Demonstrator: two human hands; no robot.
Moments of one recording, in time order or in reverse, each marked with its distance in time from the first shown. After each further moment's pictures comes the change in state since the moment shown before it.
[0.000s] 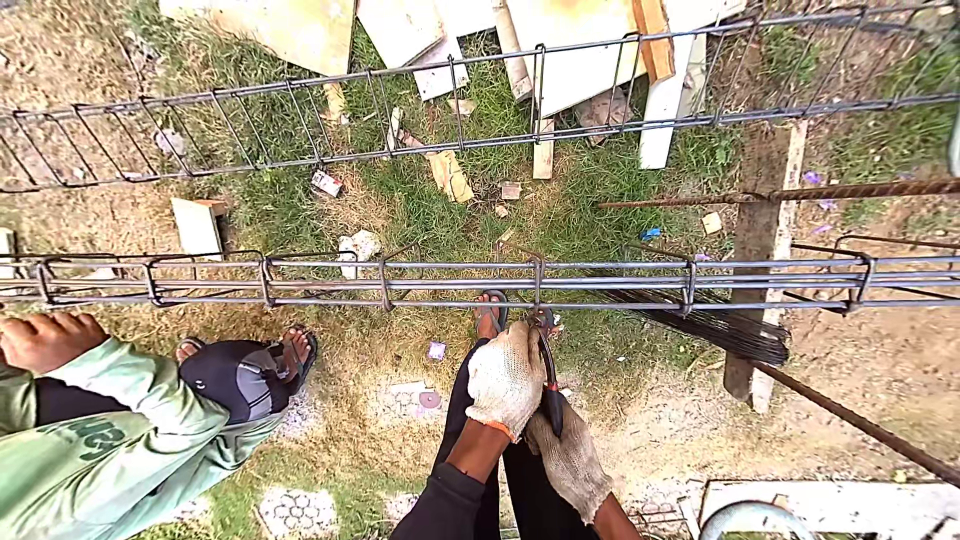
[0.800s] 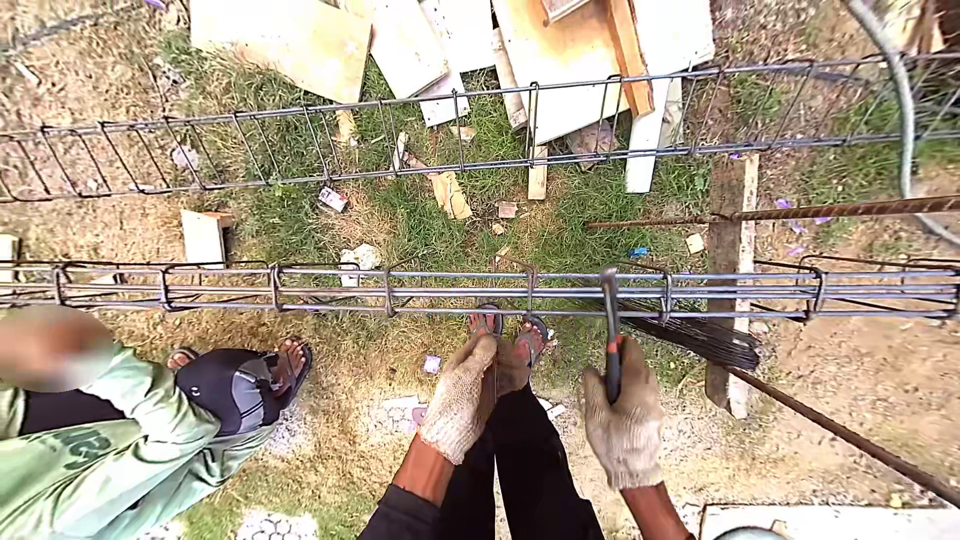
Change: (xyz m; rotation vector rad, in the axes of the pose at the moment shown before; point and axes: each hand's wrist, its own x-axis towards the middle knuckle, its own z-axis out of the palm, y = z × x) left_hand -0.023 -0.031 -0.030 -1.610 -0.192 -0.217; right_hand 0.011 -0.072 -0.065 -0.475 0.634 -0.363
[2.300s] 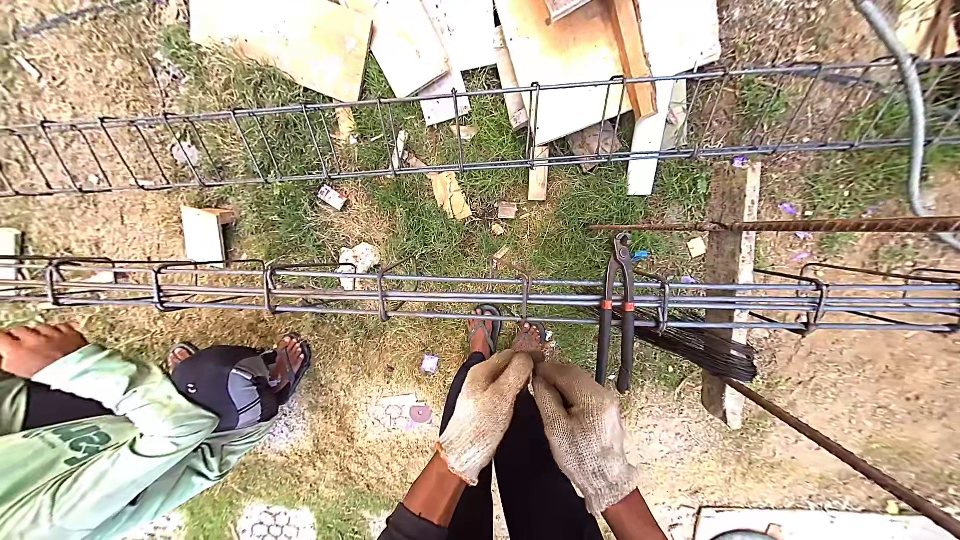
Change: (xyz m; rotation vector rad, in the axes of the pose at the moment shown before) left_hand 0.000 -0.016 0.017 0.497 -0.102 0.215; right_hand 0.006 -0.041 0.007 0.248 -0.260 -0.226
